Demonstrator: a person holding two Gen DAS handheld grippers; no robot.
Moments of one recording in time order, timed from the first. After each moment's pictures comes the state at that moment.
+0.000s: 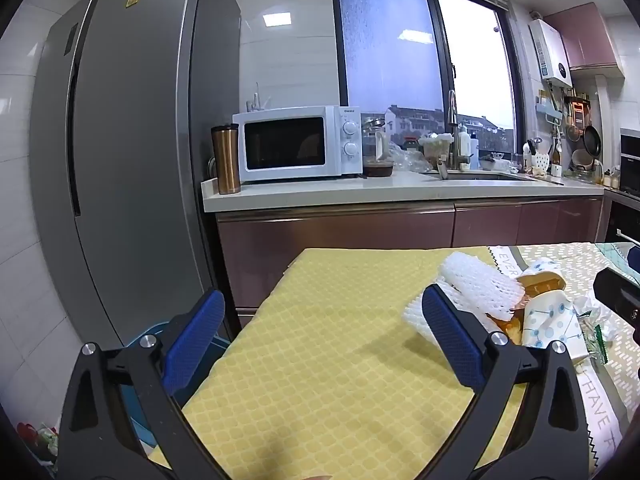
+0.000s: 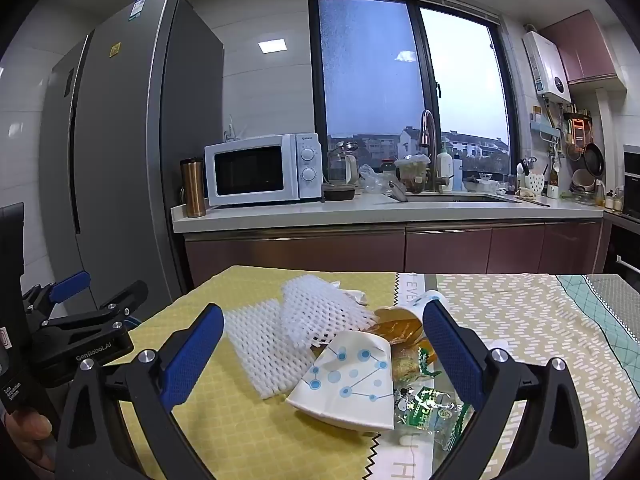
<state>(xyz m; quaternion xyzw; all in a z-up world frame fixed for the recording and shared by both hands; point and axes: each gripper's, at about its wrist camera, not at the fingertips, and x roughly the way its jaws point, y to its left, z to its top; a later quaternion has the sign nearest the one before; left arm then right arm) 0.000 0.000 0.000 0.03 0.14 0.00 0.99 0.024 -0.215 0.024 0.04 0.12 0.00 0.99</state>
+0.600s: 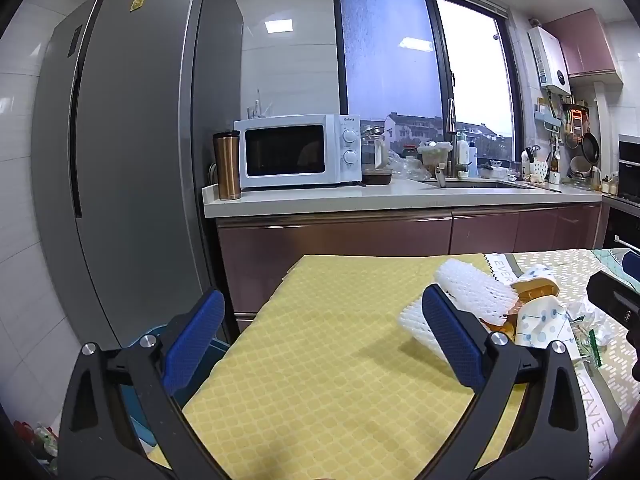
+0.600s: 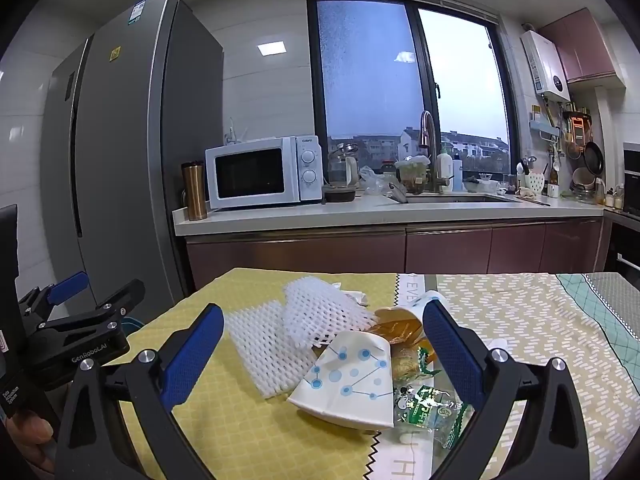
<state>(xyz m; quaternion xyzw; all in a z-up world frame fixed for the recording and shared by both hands) -0.007 0.003 0.003 0.03 0.12 -0.01 0.99 0.019 -0.213 0.024 0.04 0.13 0.00 0.99</state>
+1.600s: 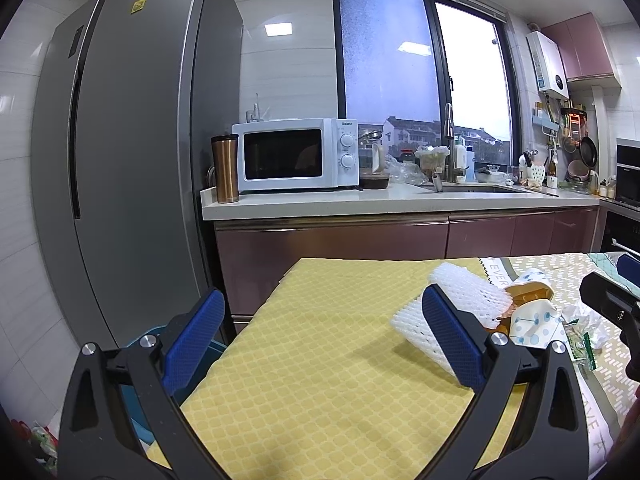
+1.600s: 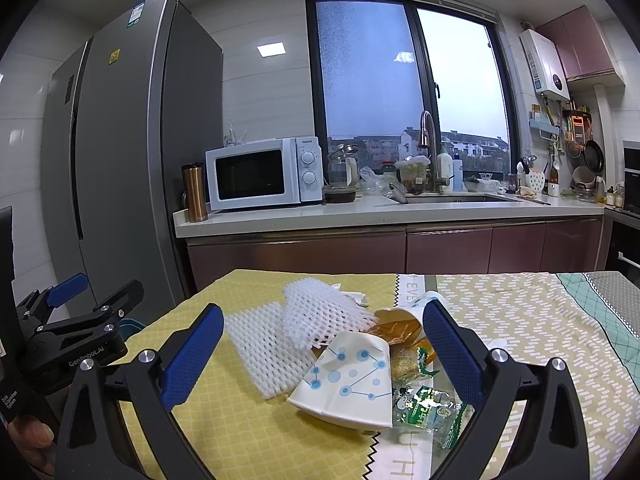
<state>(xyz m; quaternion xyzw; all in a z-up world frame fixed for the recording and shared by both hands) -0.015 0.001 0.006 0.03 0.12 -0.01 0.99 0.022 -0.219 0.025 0.04 0.13 0.01 0.99</state>
